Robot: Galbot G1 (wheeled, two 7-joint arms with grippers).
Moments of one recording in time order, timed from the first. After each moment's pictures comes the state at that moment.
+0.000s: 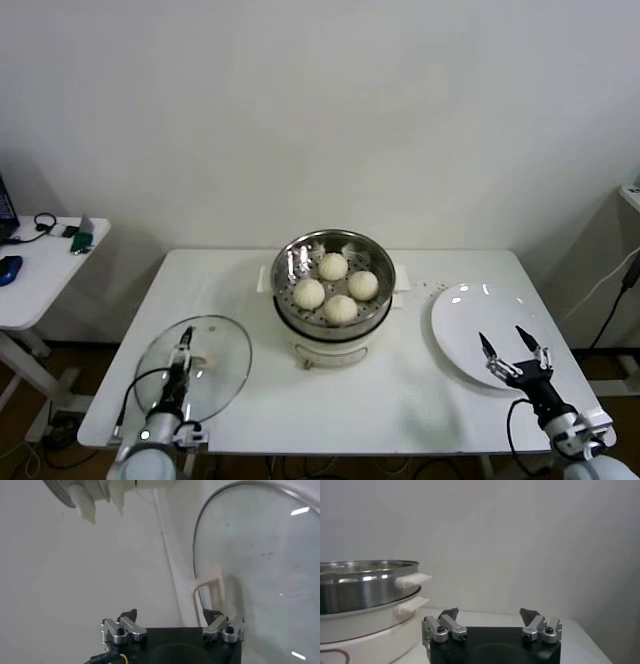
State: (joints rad) left arm 1.38 -1.41 -0.66 -1.62 1.63 0.00 -0.10; right arm -1.52 1.11 0.76 1.72 0.50 0.13 -0.31
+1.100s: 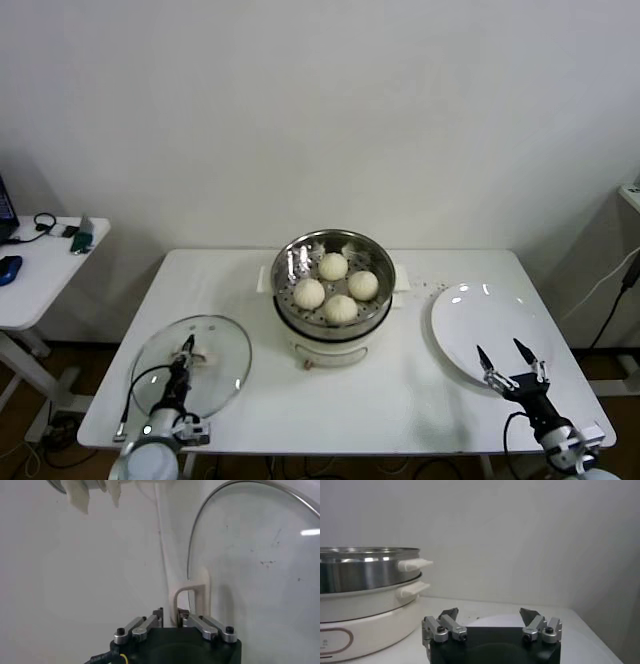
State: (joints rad) left arm 1.34 -1.39 -0.64 -1.54 1.51 0.00 -0.12; right arm -1.53 1.17 0.78 1.68 0.43 0.15 -0.34
